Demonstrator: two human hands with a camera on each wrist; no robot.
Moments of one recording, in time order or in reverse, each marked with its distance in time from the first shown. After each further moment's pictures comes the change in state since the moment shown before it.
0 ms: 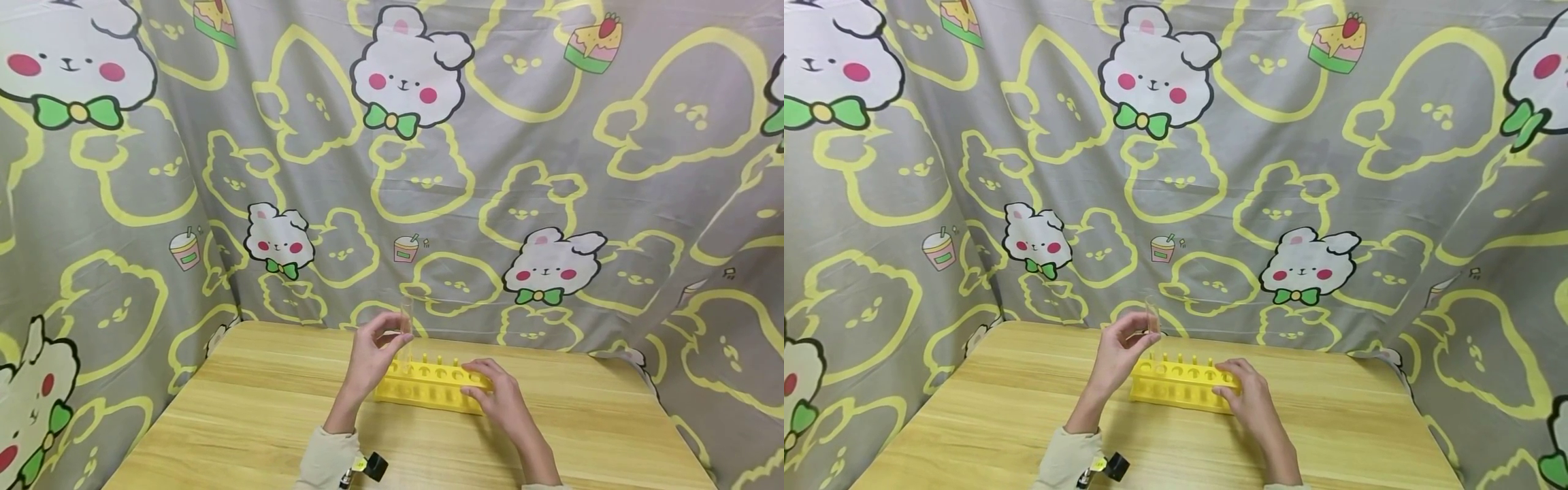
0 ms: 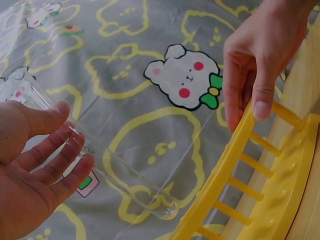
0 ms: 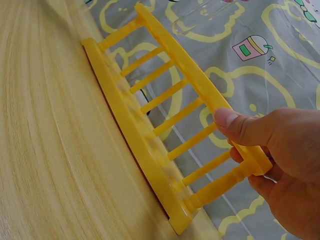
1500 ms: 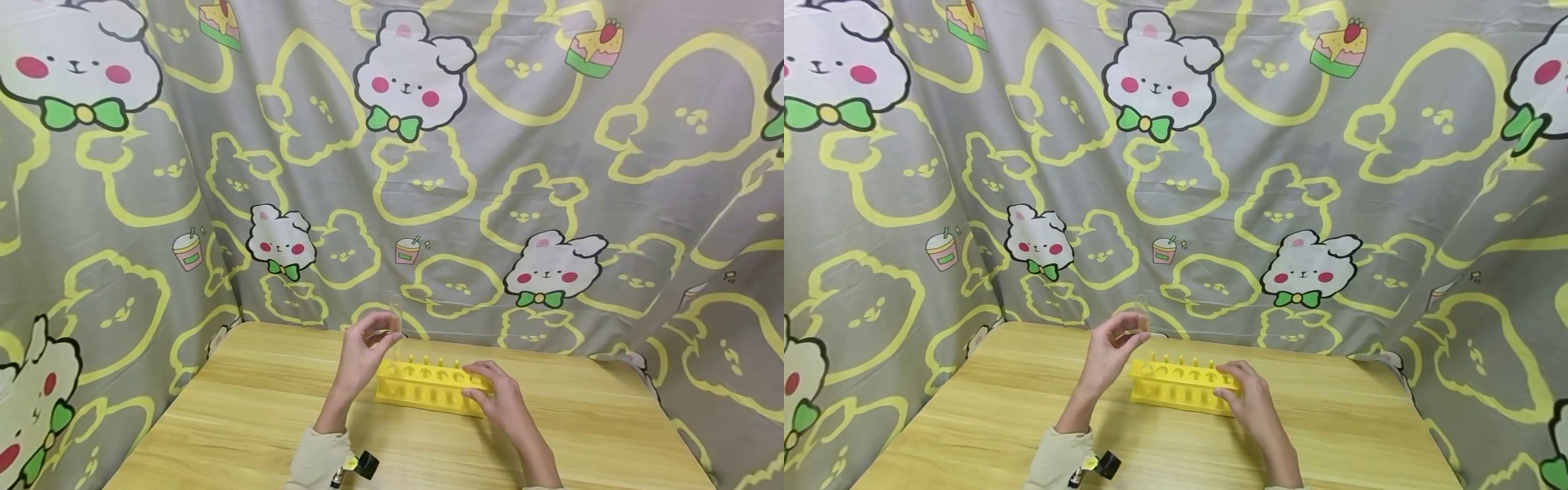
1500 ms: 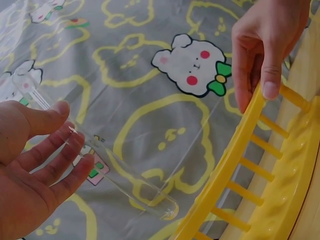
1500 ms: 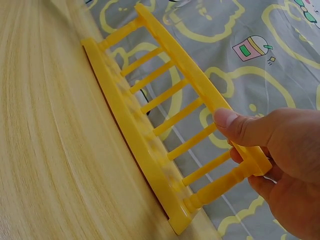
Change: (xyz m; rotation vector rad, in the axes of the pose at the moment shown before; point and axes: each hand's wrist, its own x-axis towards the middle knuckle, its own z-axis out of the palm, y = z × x) left_hand -0.001 -0.003 -0.018 0.030 0.029 0.043; right_hand -0.001 0.000 0.000 -0.004 0.003 -0.011
